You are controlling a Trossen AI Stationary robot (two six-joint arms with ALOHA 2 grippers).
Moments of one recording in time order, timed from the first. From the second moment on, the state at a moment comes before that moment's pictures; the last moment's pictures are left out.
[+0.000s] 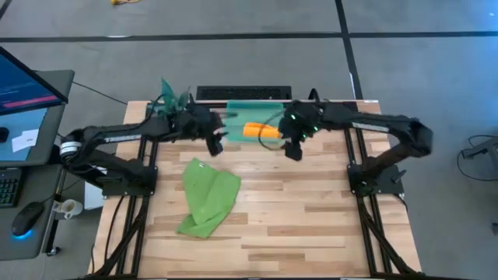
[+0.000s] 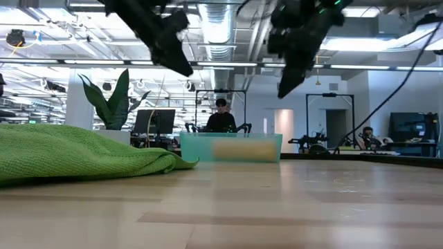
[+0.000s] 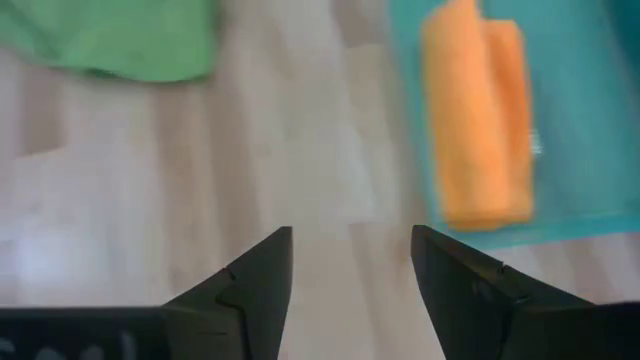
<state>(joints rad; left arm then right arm) 0.34 1.29 1.01 -0.37 -0.14 0.10 -0.37 1.49 1.19 -0.78 -0.20 -0.18</state>
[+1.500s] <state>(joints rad) -0.09 1.31 0.73 -0.78 -0.71 -1.19 0.36 1.30 0.84 0.01 0.14 0.06</state>
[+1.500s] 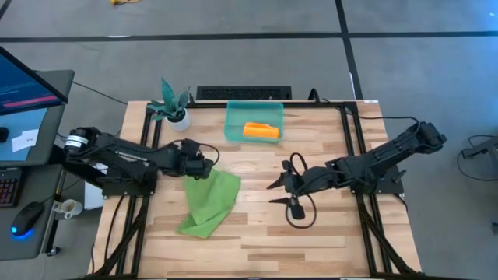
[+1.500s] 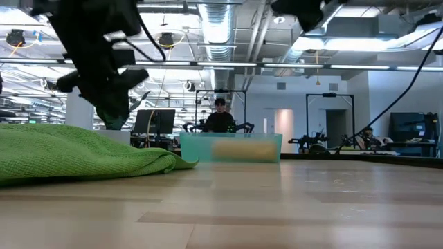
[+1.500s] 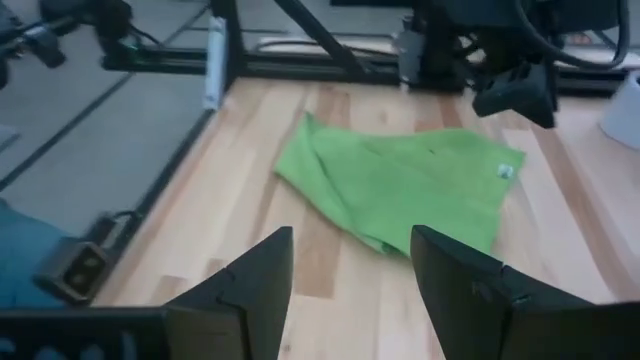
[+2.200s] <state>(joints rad) 0.10 1.39 0.73 -0.79 -0.46 -1.04 0.34 1.38 0.84 -0.05 0.13 0.18</state>
